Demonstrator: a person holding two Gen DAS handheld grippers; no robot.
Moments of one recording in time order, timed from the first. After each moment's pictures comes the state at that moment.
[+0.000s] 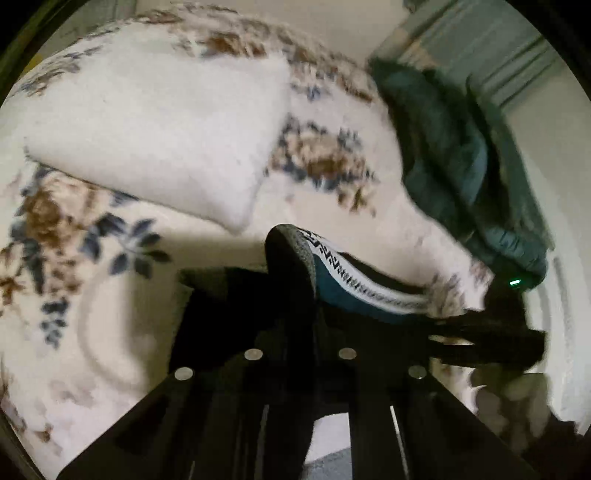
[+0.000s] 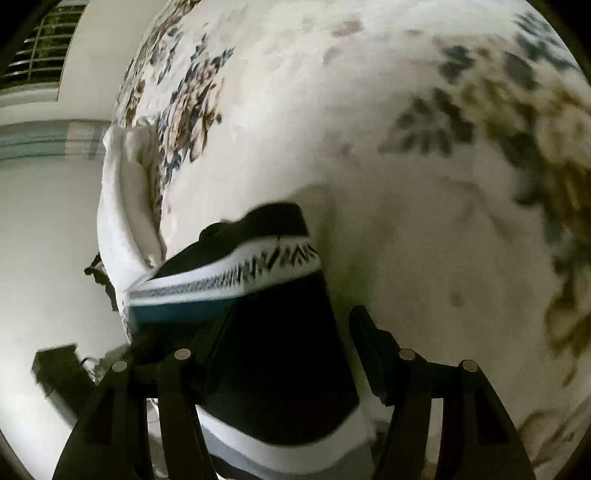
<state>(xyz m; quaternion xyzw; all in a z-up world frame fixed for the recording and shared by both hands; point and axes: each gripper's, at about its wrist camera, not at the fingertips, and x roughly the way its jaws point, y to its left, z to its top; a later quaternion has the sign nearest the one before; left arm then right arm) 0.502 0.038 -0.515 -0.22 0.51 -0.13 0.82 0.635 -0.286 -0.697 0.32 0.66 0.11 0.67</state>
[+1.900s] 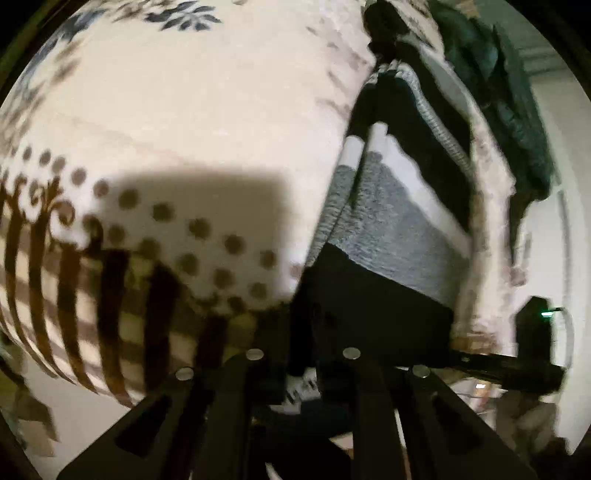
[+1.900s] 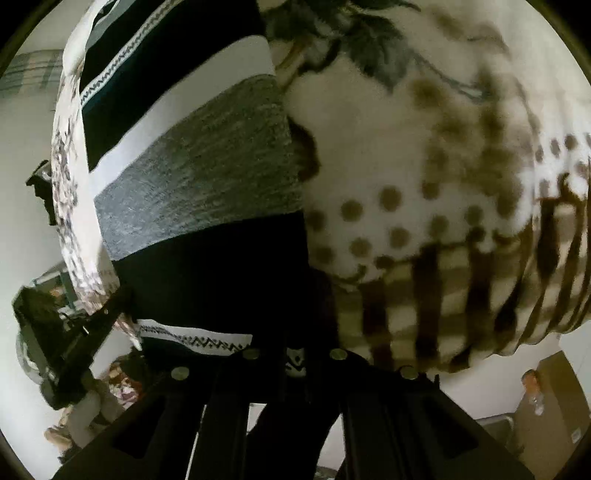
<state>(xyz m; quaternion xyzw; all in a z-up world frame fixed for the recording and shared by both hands) 0.095 0.126 -0.568 -0.26 0.66 -0.10 0.70 0.136 -0.166 -0.696 0.29 0.76 0.05 0.58</state>
